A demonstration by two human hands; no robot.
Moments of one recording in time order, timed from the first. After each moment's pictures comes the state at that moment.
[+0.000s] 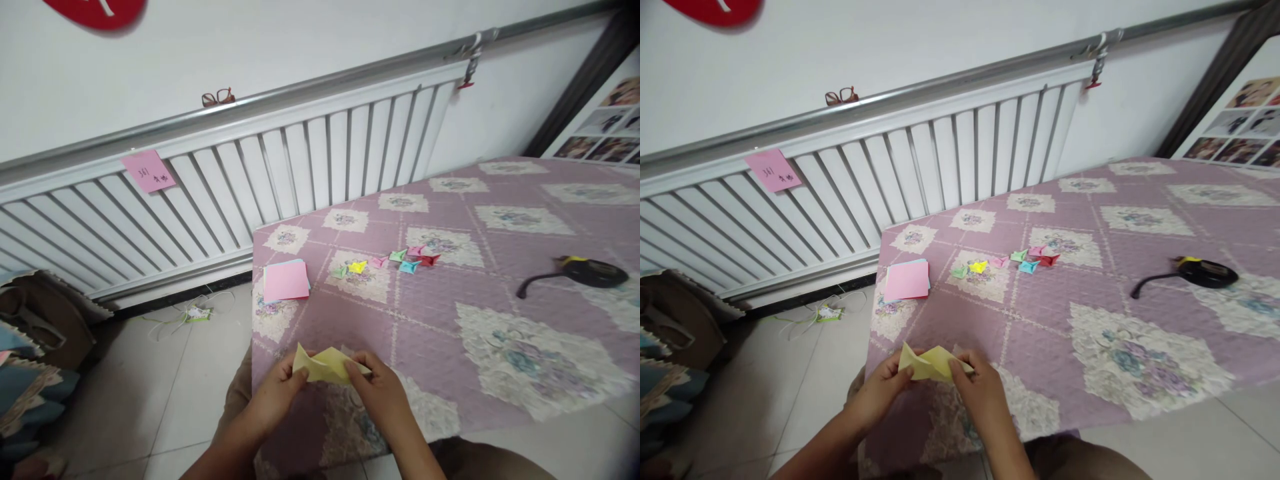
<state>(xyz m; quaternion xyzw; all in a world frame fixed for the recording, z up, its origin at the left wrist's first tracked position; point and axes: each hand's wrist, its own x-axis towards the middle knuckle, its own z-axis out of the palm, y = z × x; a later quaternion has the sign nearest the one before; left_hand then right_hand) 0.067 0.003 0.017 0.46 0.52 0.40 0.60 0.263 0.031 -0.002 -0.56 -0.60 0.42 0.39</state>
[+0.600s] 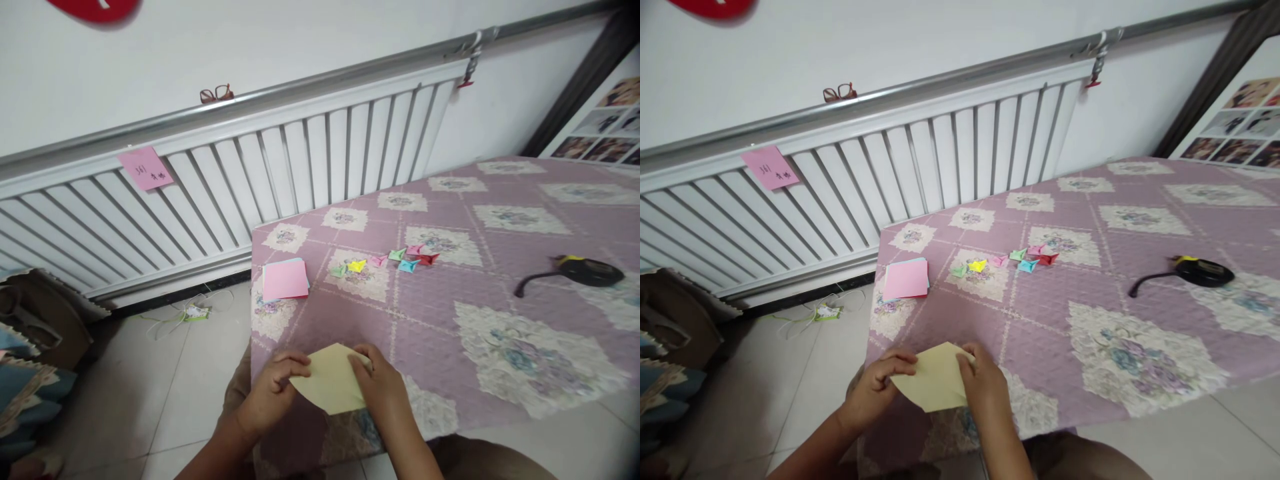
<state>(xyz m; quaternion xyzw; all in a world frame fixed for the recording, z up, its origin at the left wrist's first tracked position) 0.045 0.002 0.012 0.69 0.48 0.39 0.37 0.267 0.040 -0.011 -0.62 -0.62 0.30 0.38</state>
